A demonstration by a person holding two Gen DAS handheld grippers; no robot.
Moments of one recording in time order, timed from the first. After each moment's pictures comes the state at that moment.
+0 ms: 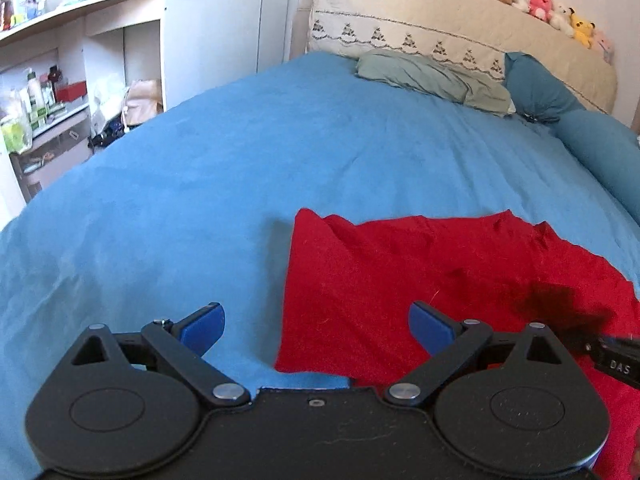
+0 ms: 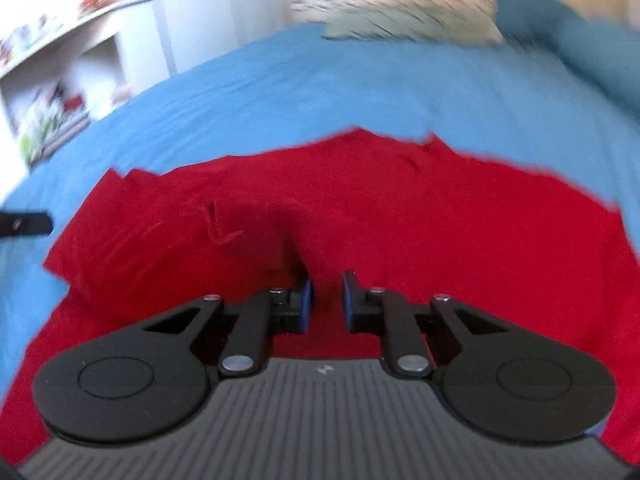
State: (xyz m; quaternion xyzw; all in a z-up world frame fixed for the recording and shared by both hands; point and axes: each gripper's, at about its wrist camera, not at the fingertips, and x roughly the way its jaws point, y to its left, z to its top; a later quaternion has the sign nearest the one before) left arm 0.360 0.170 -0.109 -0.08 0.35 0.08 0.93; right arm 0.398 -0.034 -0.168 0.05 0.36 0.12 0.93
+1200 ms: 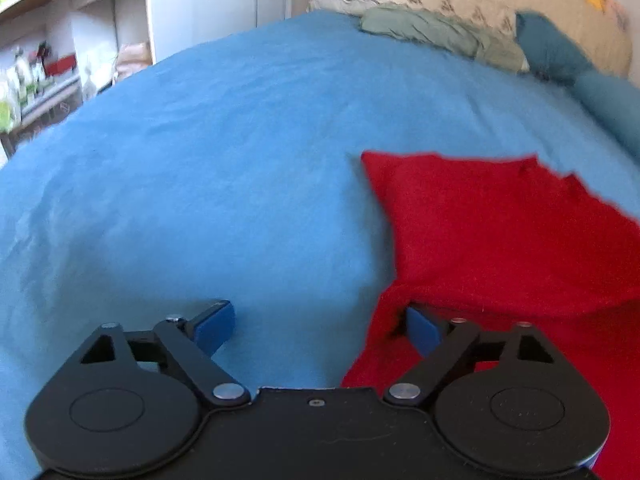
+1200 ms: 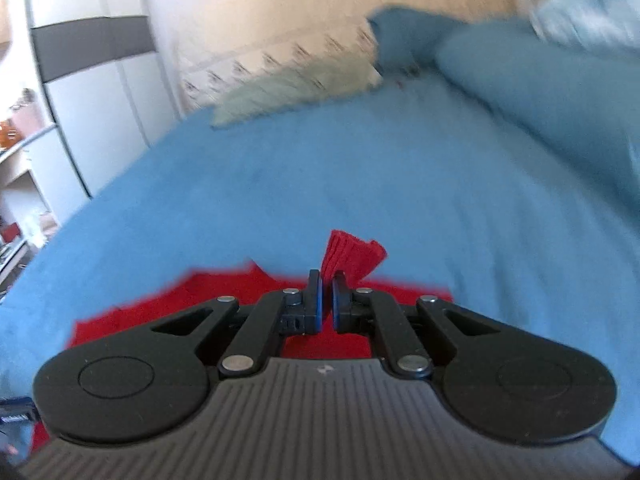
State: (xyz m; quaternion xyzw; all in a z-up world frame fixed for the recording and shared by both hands) left arm 0.392 0.153 -0.166 -0.05 0.40 0.09 0.91; right arm 0.425 -0.189 -0.110 0.12 0.29 -0.01 0.95
